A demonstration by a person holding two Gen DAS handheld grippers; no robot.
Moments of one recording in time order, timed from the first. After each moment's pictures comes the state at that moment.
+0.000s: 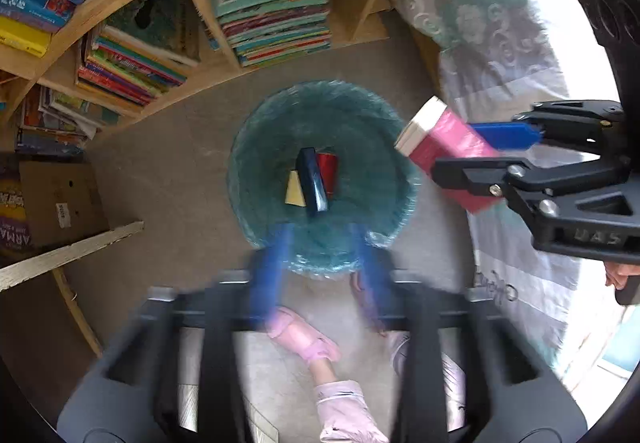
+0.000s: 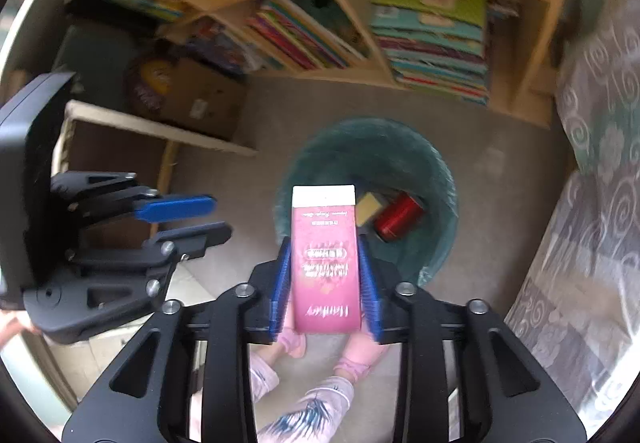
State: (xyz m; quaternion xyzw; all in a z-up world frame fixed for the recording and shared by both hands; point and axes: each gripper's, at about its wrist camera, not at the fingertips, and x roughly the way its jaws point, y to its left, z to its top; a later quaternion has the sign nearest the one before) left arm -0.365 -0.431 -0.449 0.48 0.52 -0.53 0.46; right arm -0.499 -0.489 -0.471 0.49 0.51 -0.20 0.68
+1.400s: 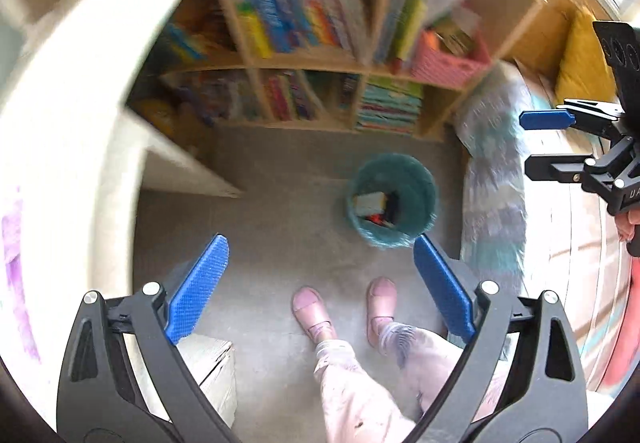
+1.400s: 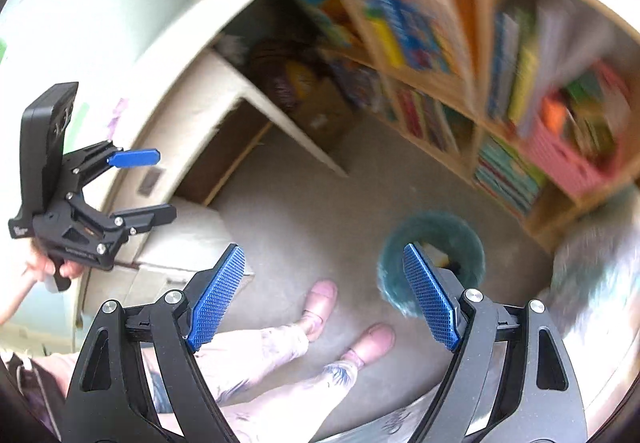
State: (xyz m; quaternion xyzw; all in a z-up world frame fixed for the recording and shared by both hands) left arm -0.247 -0.271 -0.154 0.33 0.51 -0.45 0.66; right arm -0.396 -0.442 -0.167 0.30 0.50 -0.02 0.81
